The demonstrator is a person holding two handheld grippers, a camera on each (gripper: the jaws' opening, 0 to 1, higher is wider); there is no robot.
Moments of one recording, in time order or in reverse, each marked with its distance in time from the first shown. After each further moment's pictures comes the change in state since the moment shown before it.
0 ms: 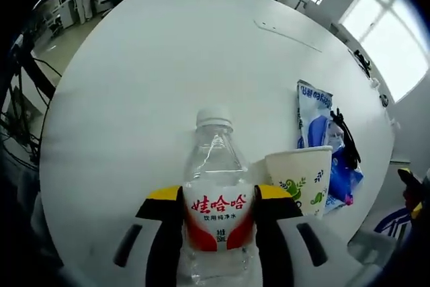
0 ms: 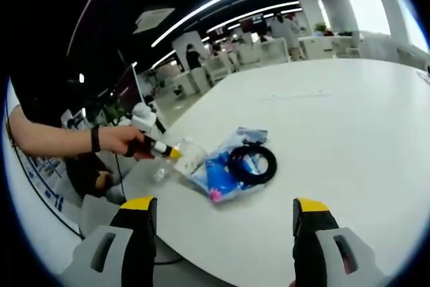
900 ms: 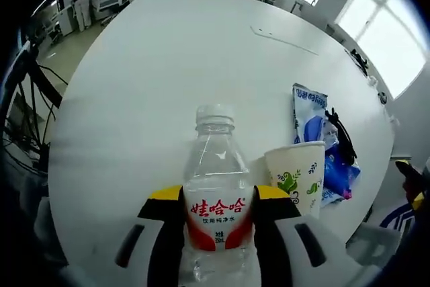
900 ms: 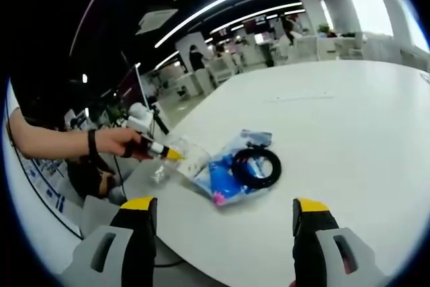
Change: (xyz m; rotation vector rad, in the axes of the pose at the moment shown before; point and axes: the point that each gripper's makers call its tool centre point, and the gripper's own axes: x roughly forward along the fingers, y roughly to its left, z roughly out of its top) left arm -0.018 0.005 0.002 0.023 -0.044 0.006; right arm 0.004 0.004 0.004 -0.008 -0.009 0.024
